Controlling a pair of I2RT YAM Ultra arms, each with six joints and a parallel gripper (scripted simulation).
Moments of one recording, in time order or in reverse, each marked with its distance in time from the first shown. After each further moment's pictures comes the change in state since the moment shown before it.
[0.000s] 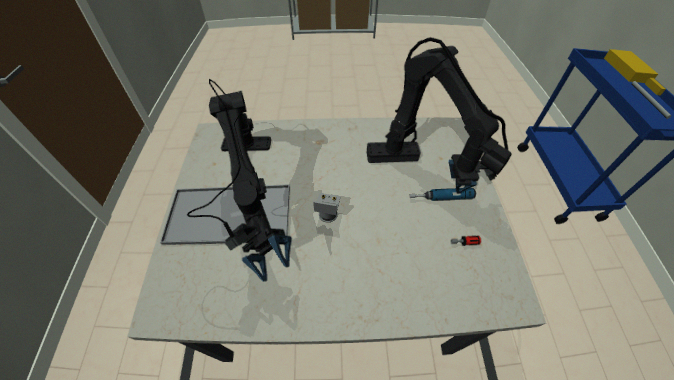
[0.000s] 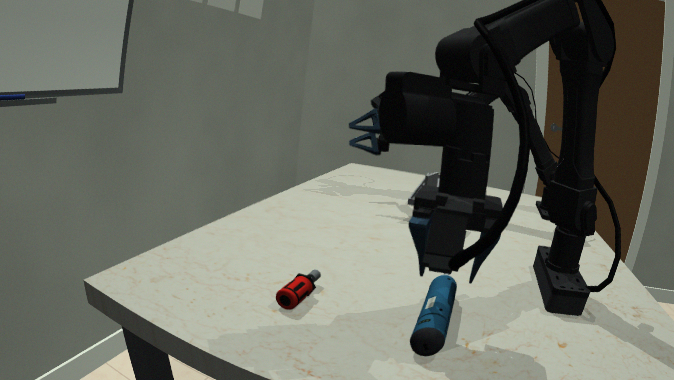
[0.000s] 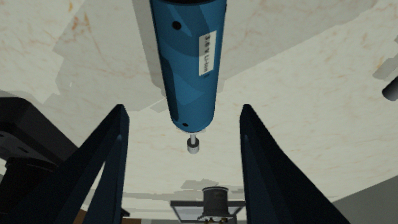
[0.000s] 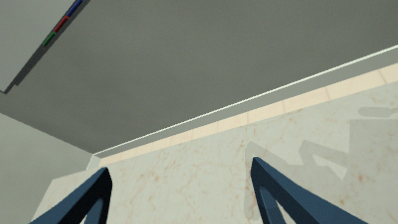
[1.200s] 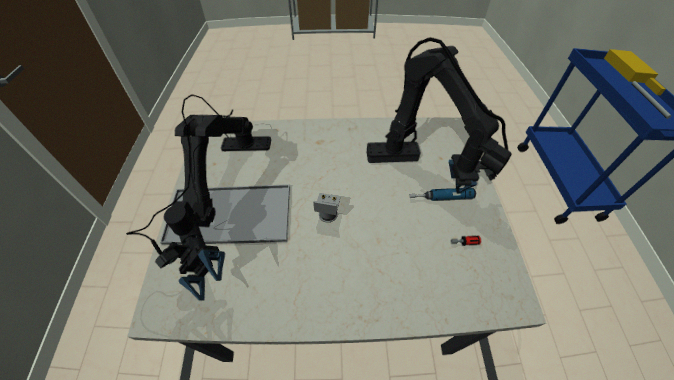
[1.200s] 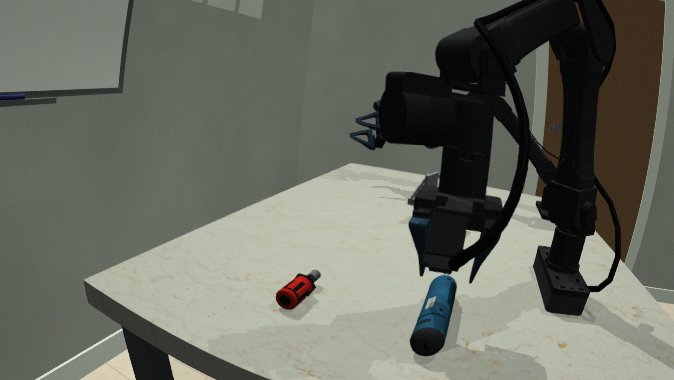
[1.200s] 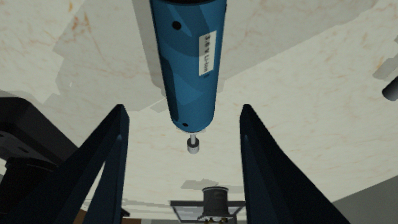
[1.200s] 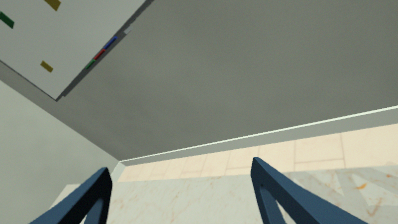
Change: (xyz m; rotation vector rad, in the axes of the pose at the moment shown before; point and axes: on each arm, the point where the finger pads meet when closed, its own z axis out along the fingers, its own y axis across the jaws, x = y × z) left arm 0.000 0.000 0.000 0.000 0.000 0.000; right arm -0.103 -0.127 -0.021 -0.215 -0.076 -0.021
